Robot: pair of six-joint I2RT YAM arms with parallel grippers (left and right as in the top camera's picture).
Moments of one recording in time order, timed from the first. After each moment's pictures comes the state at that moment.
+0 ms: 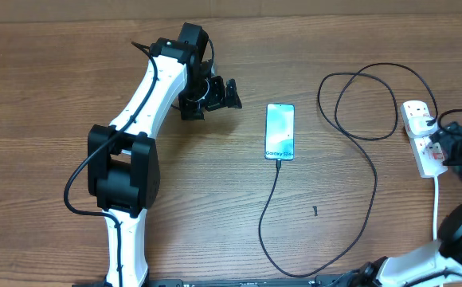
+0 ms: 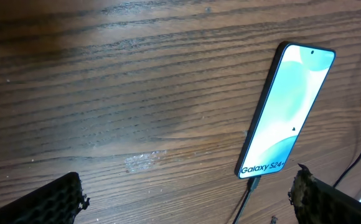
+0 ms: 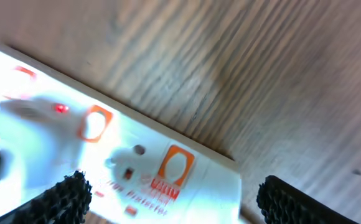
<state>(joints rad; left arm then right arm) -0.29 2.22 1.92 -1.15 0.39 -0.41 -0.67 1.81 1.23 -0.69 -0.02 0.36</state>
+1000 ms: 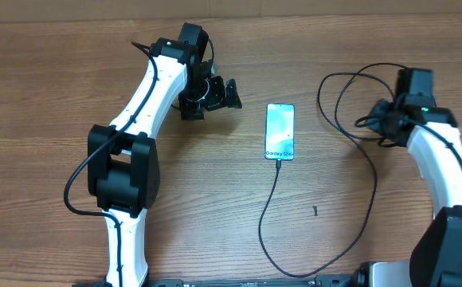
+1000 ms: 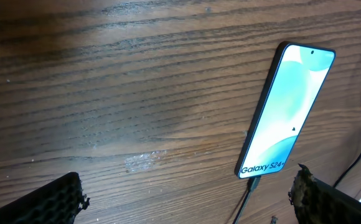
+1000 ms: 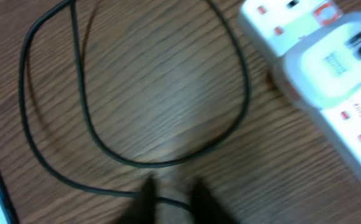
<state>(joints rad) -0.29 2.22 1.92 -1.15 0.39 -0.41 -0.13 1.60 1.12 -0.64 0.10 0.38</state>
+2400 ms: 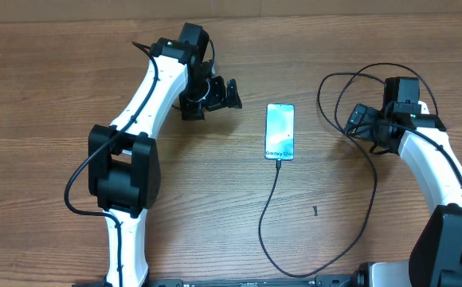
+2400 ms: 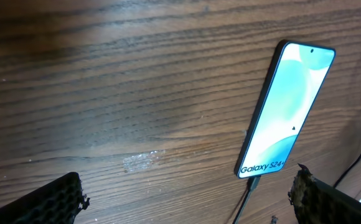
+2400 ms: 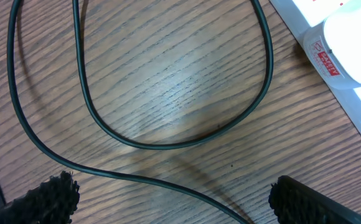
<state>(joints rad) -0.30 2.22 1.92 -1.15 0.38 -0.41 -0.11 1.60 1.05 -0.61 0.09 0.36</state>
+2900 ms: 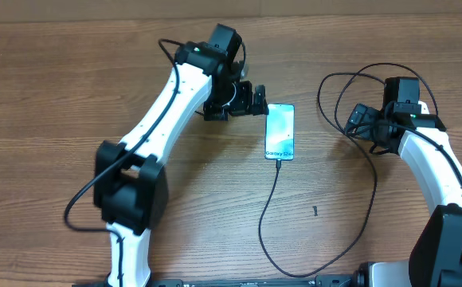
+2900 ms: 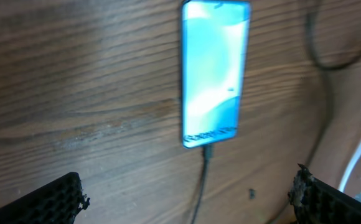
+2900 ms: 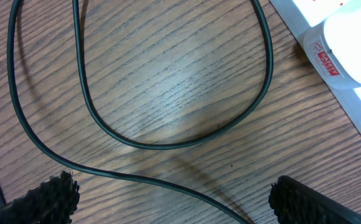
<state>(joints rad) -0.43 2.09 1.92 -1.15 0.38 -0.41 -0.10 1.60 1.05 -0.61 0.09 0.36</state>
